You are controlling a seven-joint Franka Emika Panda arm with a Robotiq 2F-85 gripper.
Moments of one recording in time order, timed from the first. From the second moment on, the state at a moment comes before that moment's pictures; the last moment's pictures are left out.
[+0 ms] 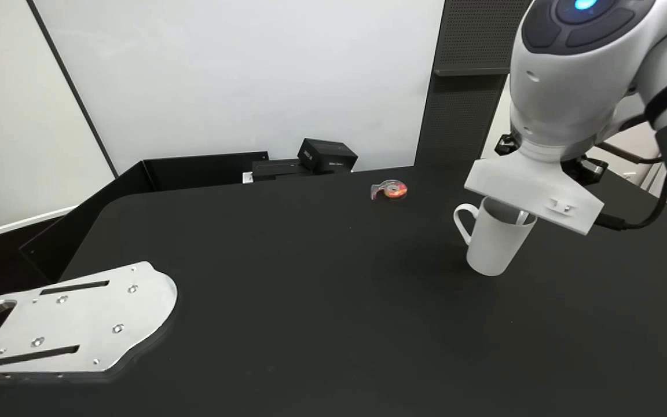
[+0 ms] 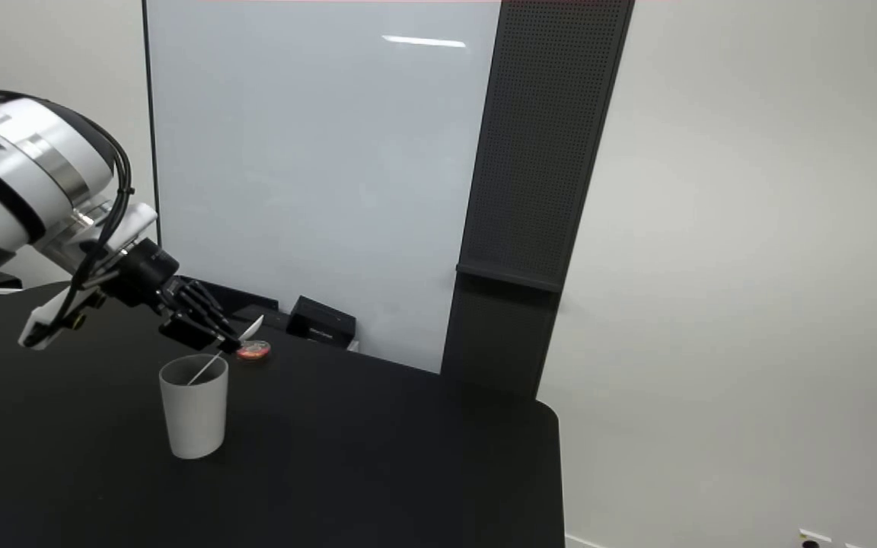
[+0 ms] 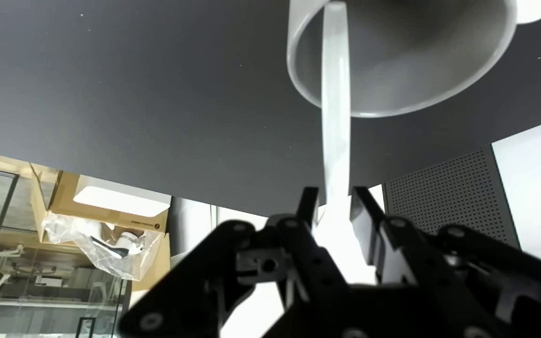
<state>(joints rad) 0.25 0.33 0.01 -2.18 -1.23 2.35 2.24</state>
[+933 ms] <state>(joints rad) 0.22 0.37 0.05 -2.19 -1.26 2.35 2.28</state>
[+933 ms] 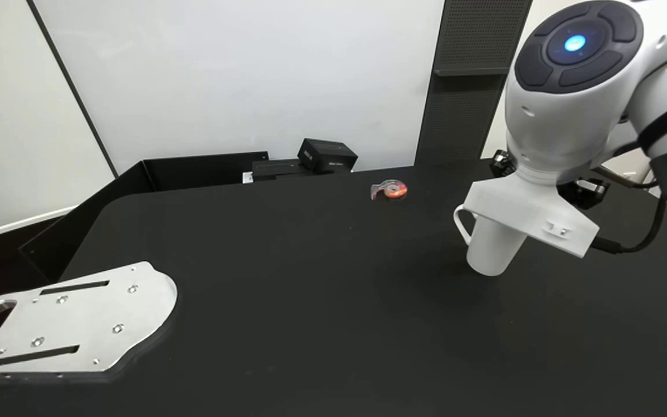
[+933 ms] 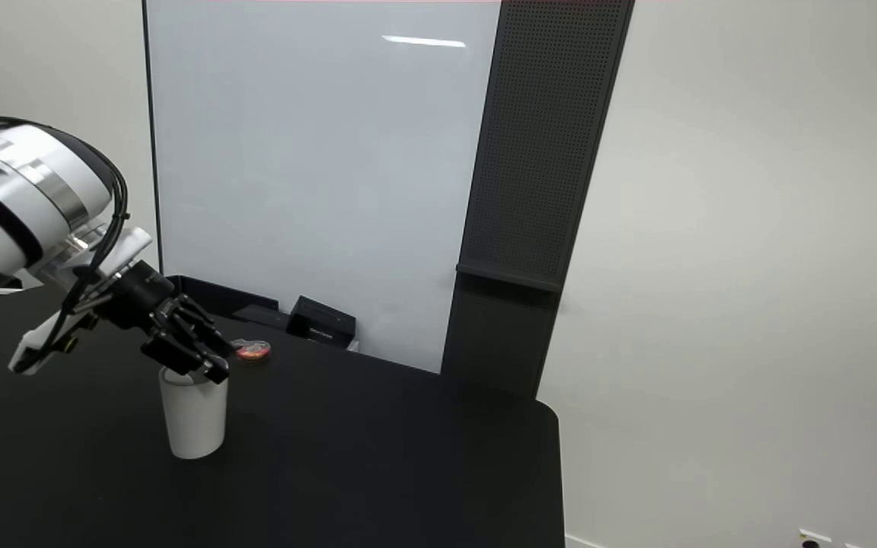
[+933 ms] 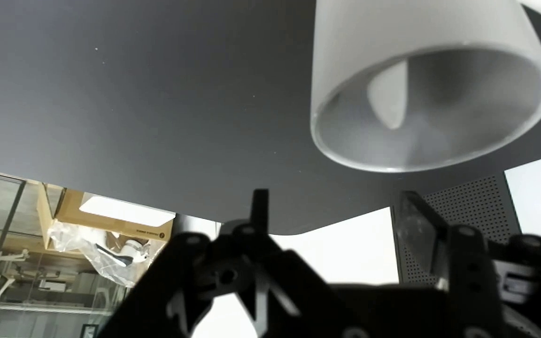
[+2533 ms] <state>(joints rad) -0.26 0.22 0.48 -2.31 -0.39 2.44 0.58</state>
